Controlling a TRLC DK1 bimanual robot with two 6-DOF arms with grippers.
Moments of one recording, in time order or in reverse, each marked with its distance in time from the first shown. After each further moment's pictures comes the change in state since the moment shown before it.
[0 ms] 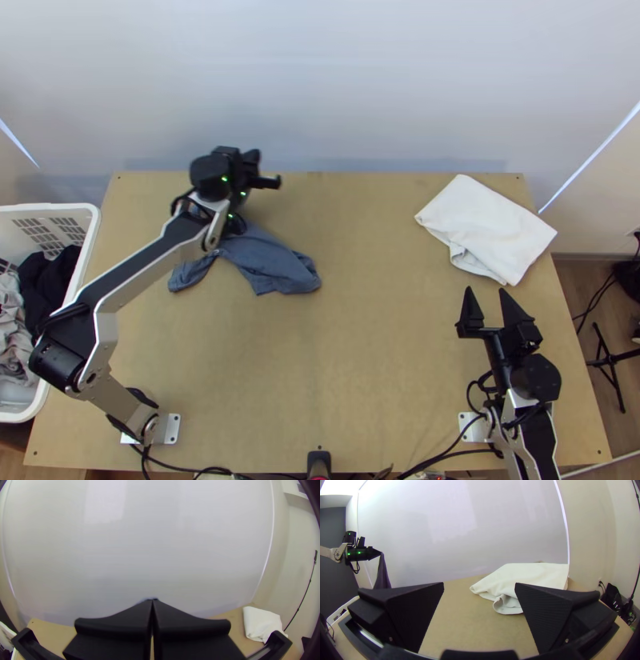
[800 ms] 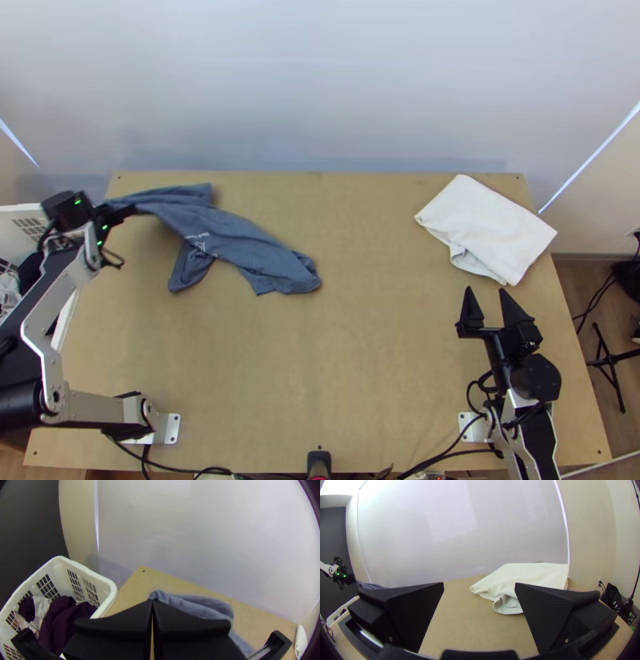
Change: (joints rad) left arm 0.698 -0.222 -0.367 -0.151 0.136 -0.024; right arm 0.000 0.000 0.000 0.000 0.000 0.000
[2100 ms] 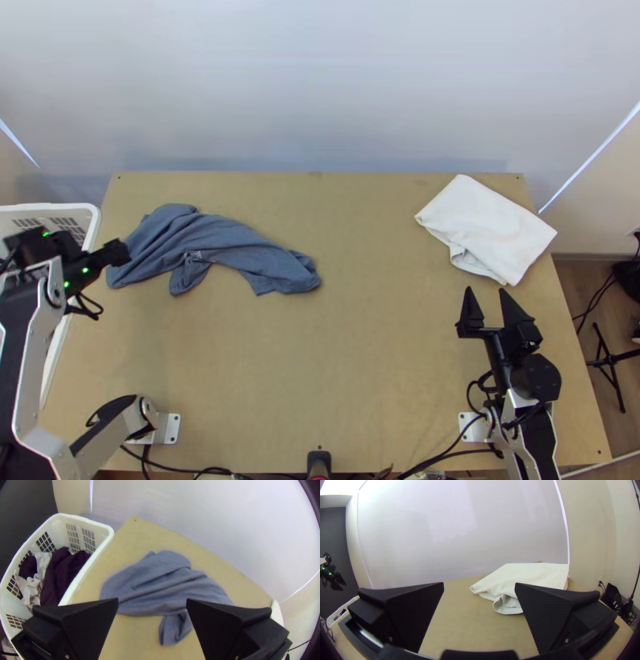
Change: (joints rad) left arm 0.094 -0.403 -0.045 -0.678 0.238 0.010; right arm 0.000 0.000 0.000 0.000 0.000 0.000
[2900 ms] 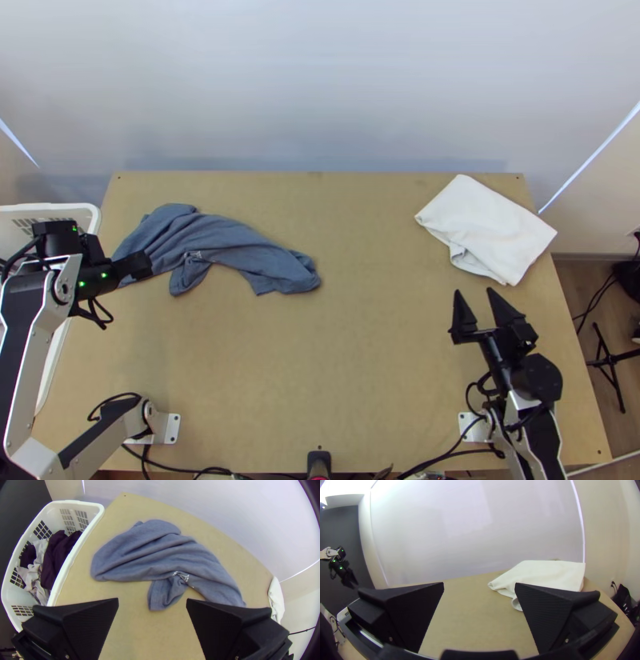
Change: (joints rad) left arm -0.182 -0.016 0.105 -0.320 -0.090 -0.059; right arm 0.067 0.012 0.041 -0.030 -0.071 0.014
